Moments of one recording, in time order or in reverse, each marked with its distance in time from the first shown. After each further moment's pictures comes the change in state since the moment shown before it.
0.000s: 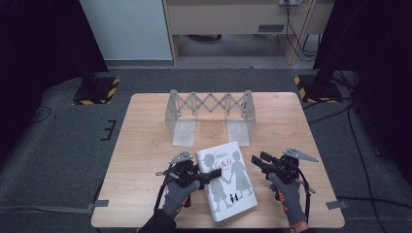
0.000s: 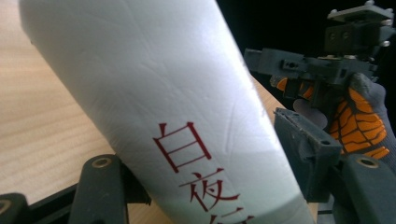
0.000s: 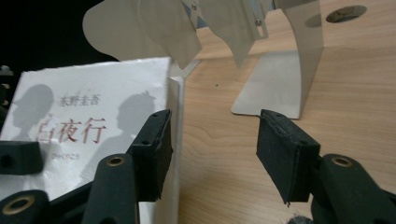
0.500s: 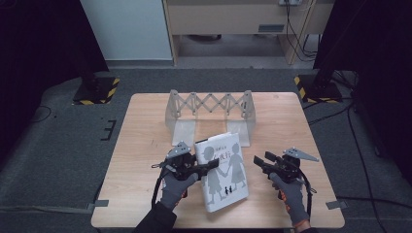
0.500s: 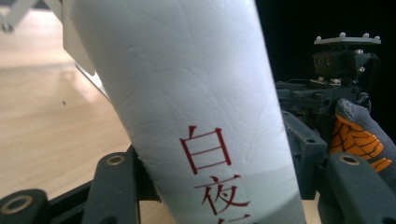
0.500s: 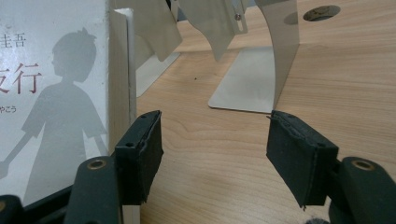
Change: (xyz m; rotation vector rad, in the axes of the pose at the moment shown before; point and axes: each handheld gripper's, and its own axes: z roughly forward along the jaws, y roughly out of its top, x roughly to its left) left arm -0.011 0.031 -0.014 -0.047 0.051 0.145; right arm -0.008 -0.001 0.001 0.020 -0.068 -0.047
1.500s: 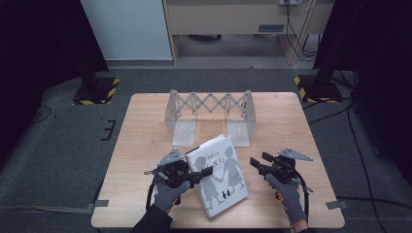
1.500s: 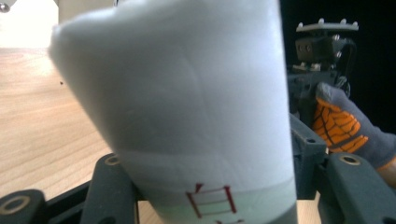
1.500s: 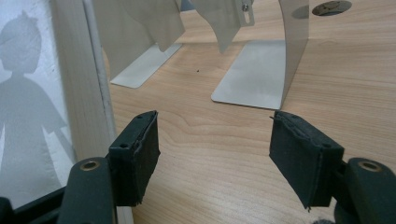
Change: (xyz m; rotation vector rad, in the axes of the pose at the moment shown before) left arm 0.006 -0.019 -0.016 -0.003 -0.041 -0.013; right arm 0.005 -0.004 0.010 0.028 -0.008 -0.047
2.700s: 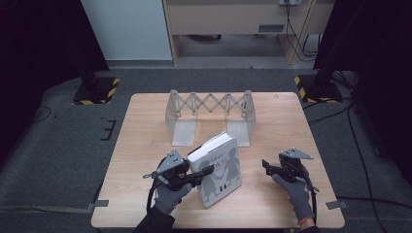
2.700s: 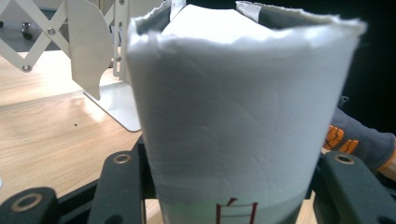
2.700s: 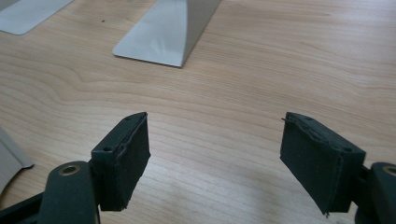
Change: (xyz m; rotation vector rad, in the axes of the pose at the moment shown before) left arm -0.024 0.007 -0.010 -0.078 0.045 0.125; right arm -0.029 -0.008 -0.002 0.142 -0.288 -0.118
